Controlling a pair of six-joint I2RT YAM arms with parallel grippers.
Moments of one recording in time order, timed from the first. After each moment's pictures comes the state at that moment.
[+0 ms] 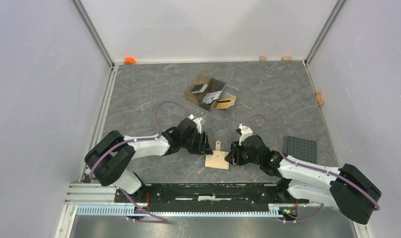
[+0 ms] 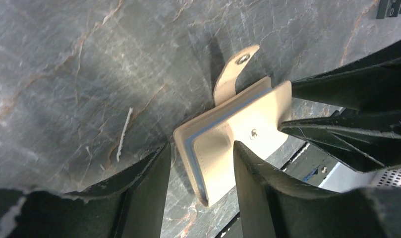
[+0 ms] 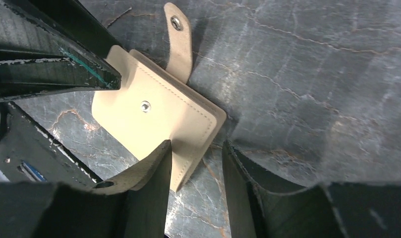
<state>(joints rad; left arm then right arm) -0.80 1.53 0.64 0.09 0.29 -0.66 0.84 1.01 0.26 0.05 -0.01 0.59</state>
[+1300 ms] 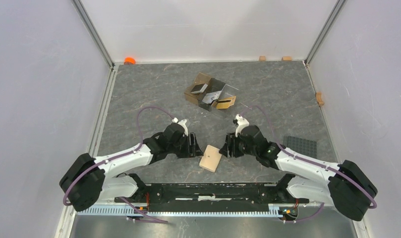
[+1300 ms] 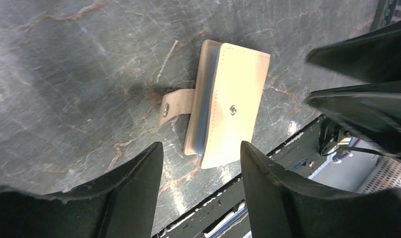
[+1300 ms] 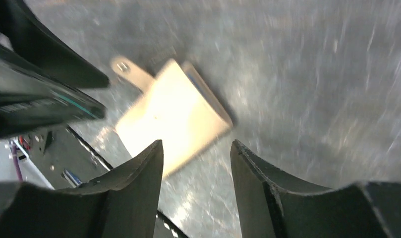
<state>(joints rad) -0.78 1.17 0.52 -0.16 0.17 -0.79 0.79 1.11 0.48 0.01 -0.10 0.55</state>
